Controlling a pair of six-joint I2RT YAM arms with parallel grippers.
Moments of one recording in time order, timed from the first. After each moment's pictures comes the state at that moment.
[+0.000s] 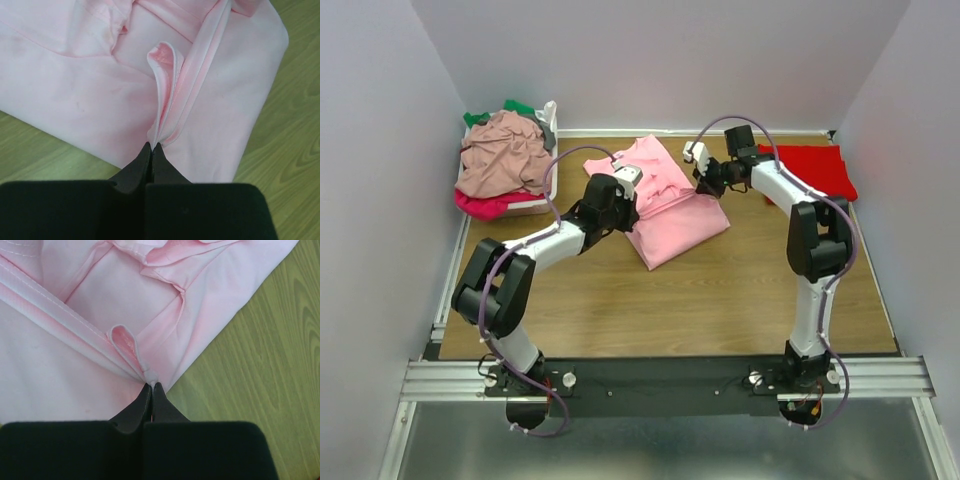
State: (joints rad) left arm -0.50 1.65 0.98 0.13 0.18 -0.14; right arm 0.25 2.07 1.63 -0.49 -0.58 -0.88
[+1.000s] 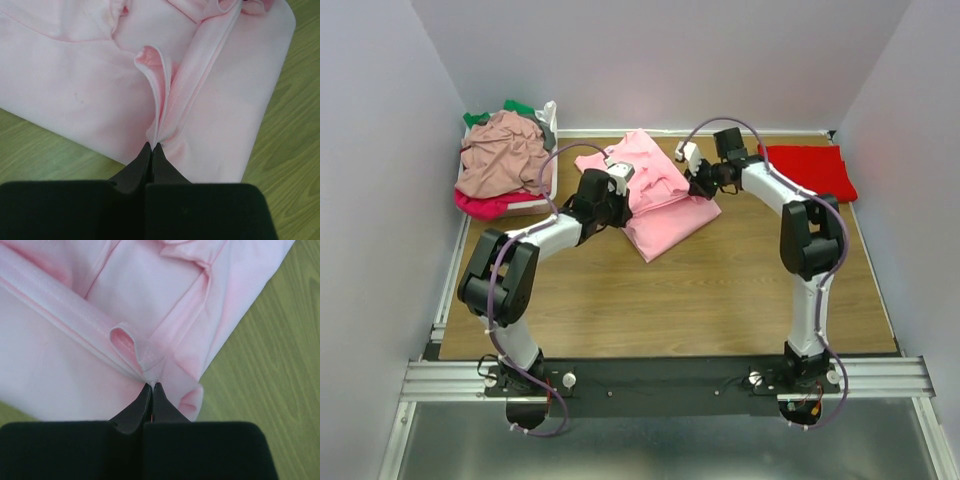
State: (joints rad) left arm -0.41 1.75 1.05 0.12 0.23 -0.13; right arm 0.29 2.18 1.73 -0.45 -0.52 -0.74
